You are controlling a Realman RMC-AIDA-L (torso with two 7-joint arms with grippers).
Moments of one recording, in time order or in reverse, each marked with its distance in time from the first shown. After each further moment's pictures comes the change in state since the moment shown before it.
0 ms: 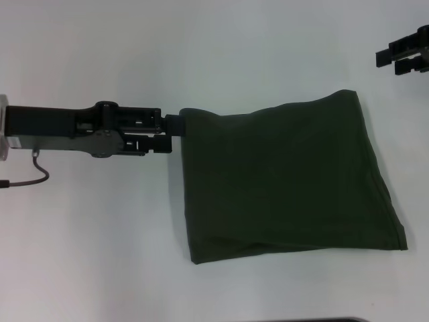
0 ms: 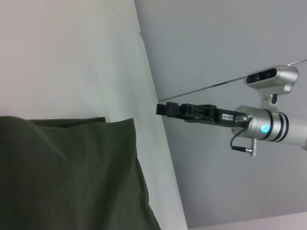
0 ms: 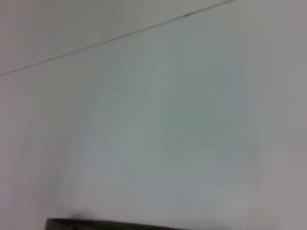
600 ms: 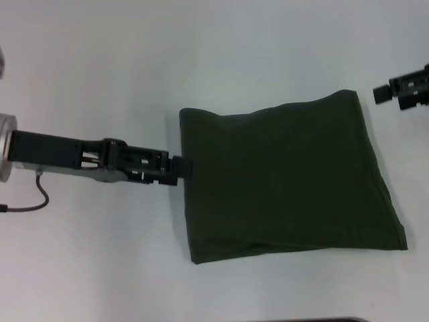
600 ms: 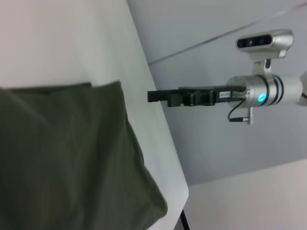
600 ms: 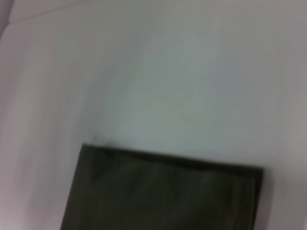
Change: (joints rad) left arm 0.008 0.007 0.071 -0.003 0.012 0.062 0.087; right arm -0.039 -0.007 0.011 -0.002 0.007 -0.170 -0.141
